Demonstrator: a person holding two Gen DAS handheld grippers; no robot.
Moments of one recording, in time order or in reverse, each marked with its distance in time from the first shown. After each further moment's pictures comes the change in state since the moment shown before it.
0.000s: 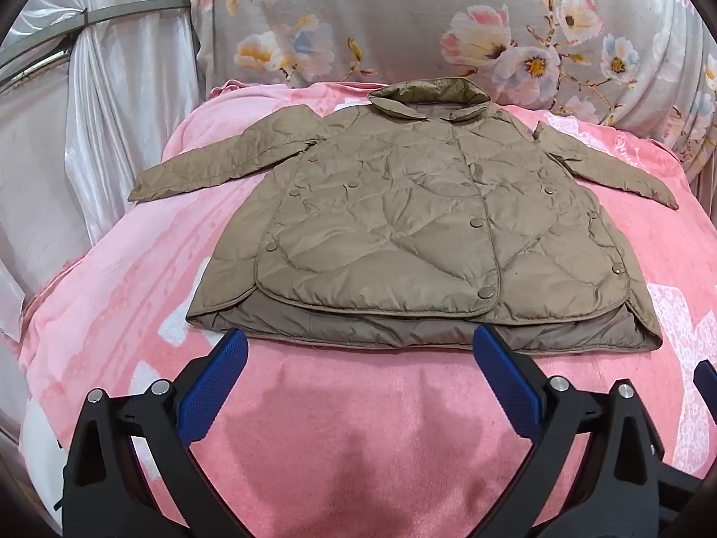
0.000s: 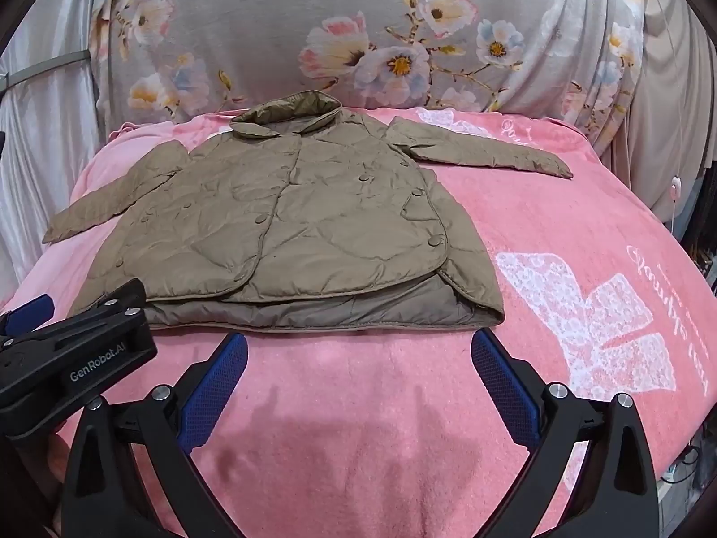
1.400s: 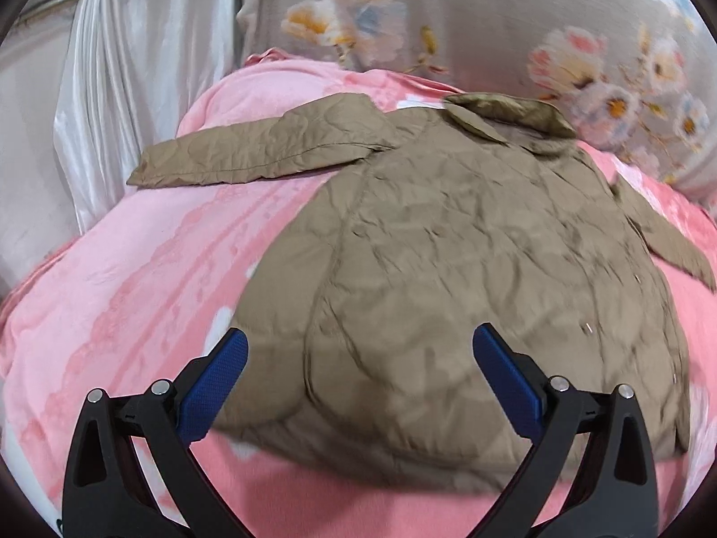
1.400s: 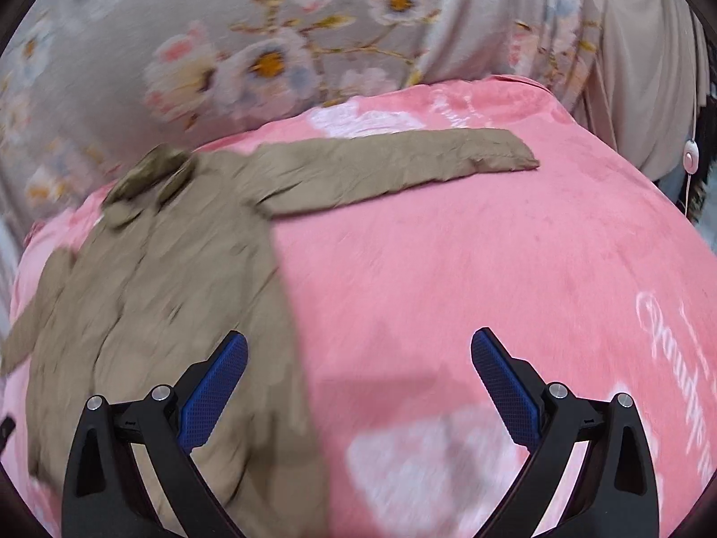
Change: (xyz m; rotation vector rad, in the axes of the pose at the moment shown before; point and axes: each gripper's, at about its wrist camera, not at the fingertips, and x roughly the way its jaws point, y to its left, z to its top) left arm 0.102 0.082 0.072 -0.189 0.055 0.027; right arm 0.158 -0.200 0.148 0.239 0.037 -0.071
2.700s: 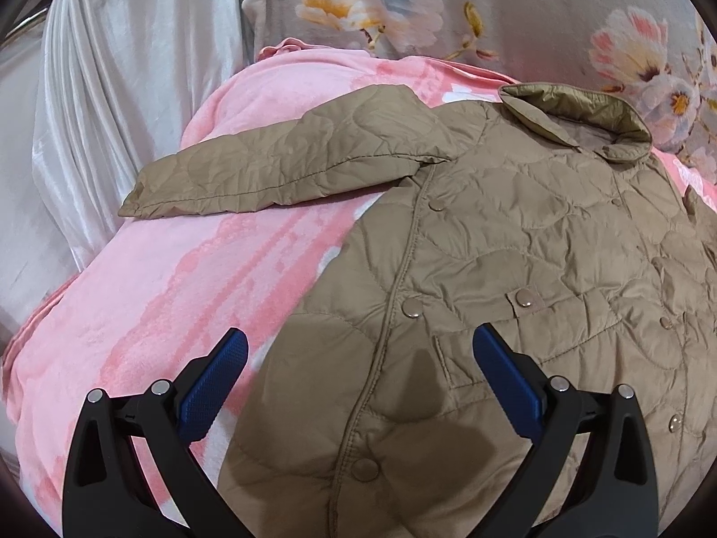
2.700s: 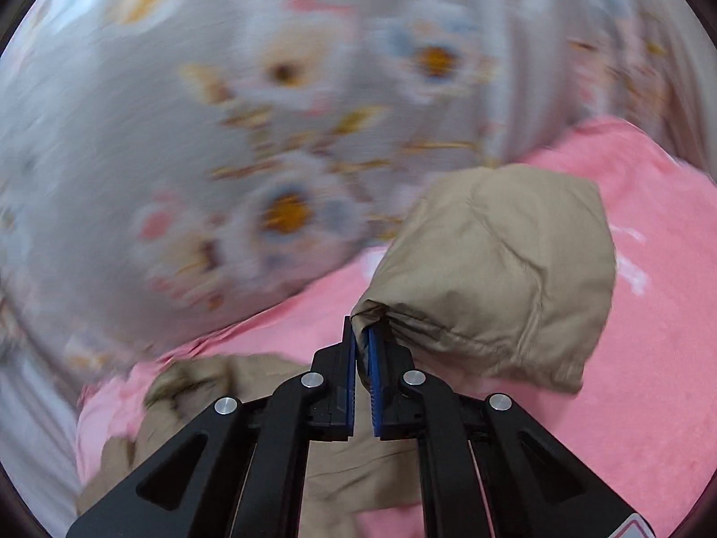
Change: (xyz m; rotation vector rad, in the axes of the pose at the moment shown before) left arm 0.080 0.005 0.051 0.034 0.024 0.138; right arm 0.094 0.071 0.198 0.135 -0.194 0.342
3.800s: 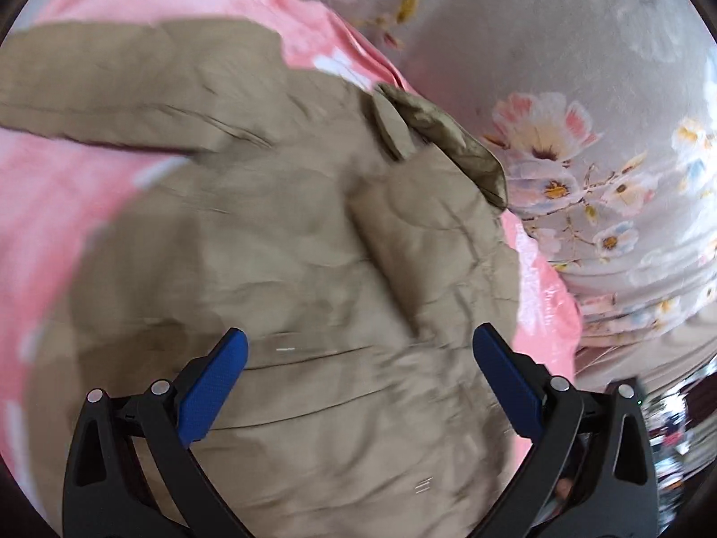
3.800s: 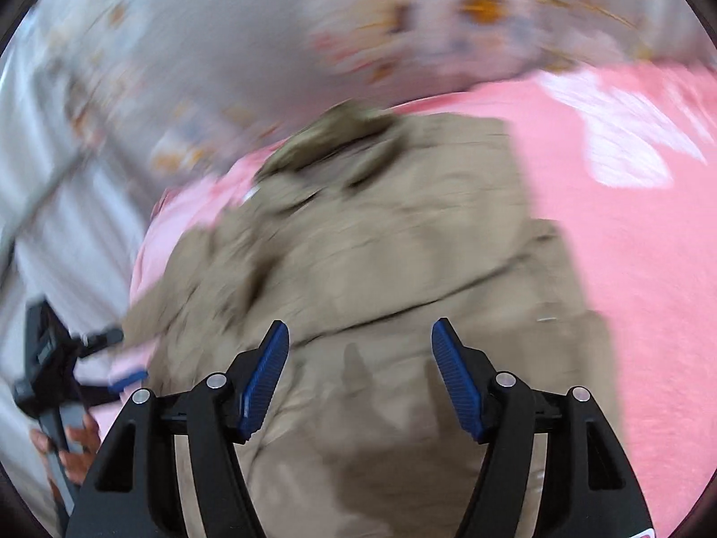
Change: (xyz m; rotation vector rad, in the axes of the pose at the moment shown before) left arm 0.031 -0.048 0.073 -0.326 0.257 -0.713; right arm -0.005 0.078 -0.152 -0.118 0.410 0.239
